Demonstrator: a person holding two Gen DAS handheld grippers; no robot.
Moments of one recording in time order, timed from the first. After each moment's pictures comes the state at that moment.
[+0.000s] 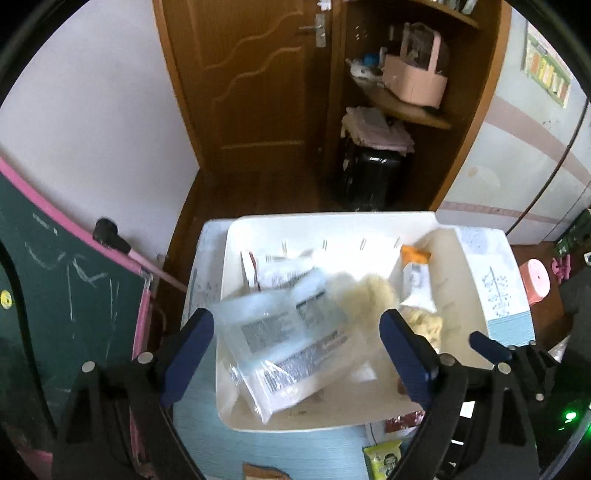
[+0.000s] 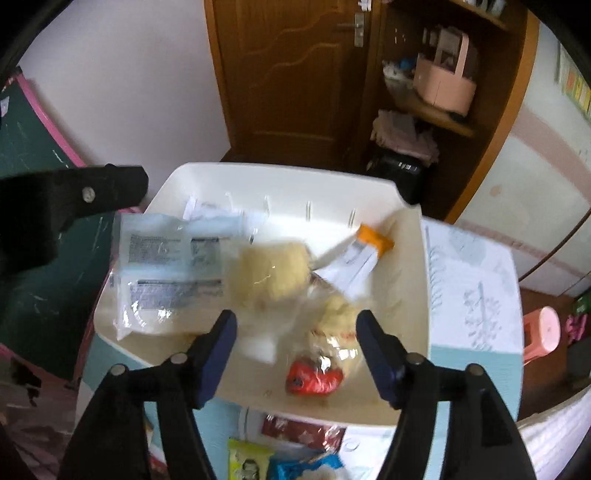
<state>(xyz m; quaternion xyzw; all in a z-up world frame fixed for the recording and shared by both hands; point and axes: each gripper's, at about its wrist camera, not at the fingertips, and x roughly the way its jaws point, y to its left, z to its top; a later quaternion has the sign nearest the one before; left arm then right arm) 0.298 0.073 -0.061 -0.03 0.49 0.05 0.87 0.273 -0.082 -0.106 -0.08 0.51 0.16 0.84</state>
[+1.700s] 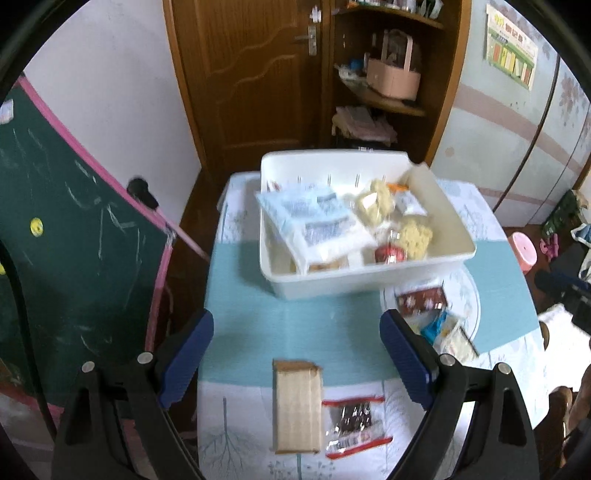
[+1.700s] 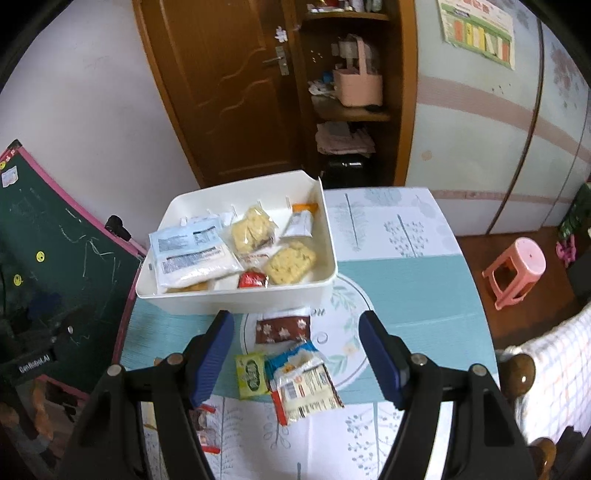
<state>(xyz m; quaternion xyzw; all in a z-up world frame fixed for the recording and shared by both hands) 0.113 0.096 -0.060 -0.02 0.48 0.03 0.88 0.129 -0.180 -0.032 0.03 0.47 0.08 0.88</state>
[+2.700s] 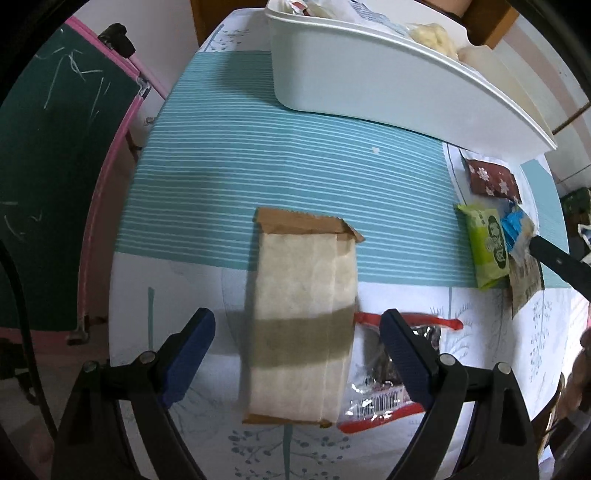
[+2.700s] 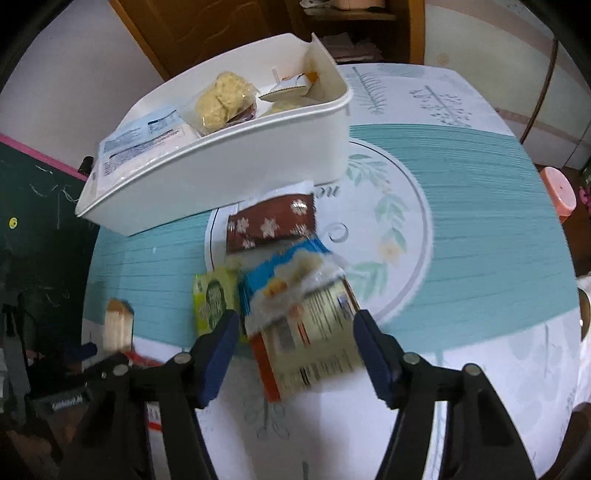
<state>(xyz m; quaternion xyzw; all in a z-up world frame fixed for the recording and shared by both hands) 0.099 0.110 -0.239 -0.10 0.63 0.03 0.77 0.140 -0.169 -0.187 0.06 0.59 0.09 0.80</state>
